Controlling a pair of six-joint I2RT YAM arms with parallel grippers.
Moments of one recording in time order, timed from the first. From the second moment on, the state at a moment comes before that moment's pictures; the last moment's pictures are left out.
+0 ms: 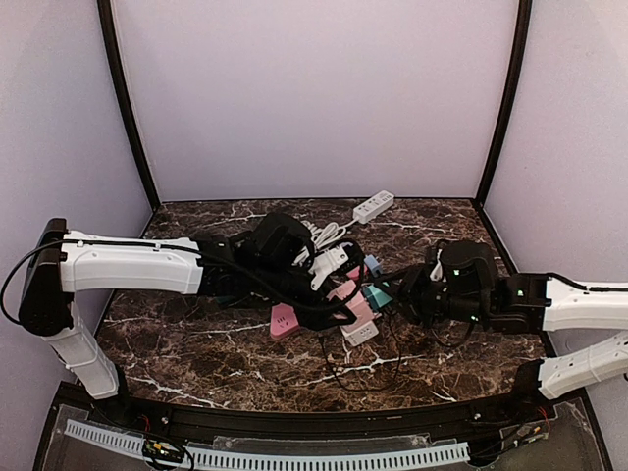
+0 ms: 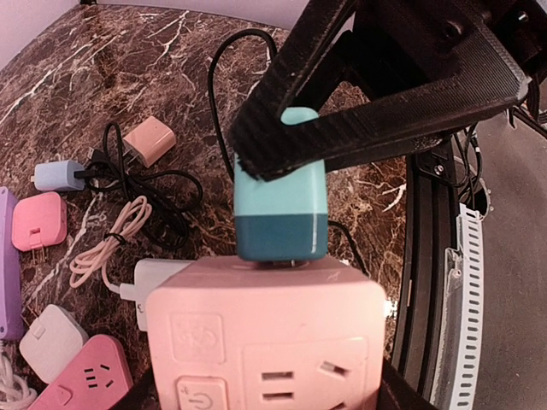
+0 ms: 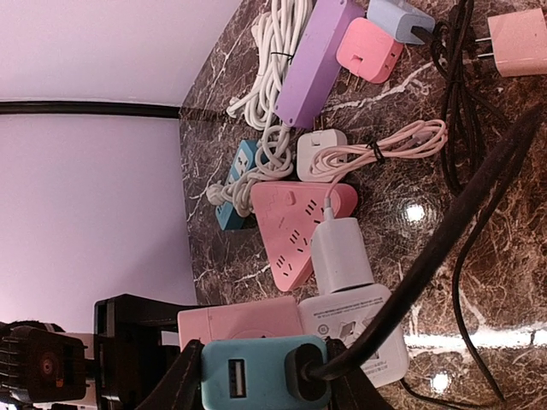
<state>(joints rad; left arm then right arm) -1.06 1.67 1.23 -0.27 0.25 0.03 1.04 1.04 0.67 -0.14 0.20 1.43</state>
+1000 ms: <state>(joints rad) -1.05 1.67 1.23 -0.29 0.24 0.01 1.04 1.09 0.66 -0.12 0.22 1.47</state>
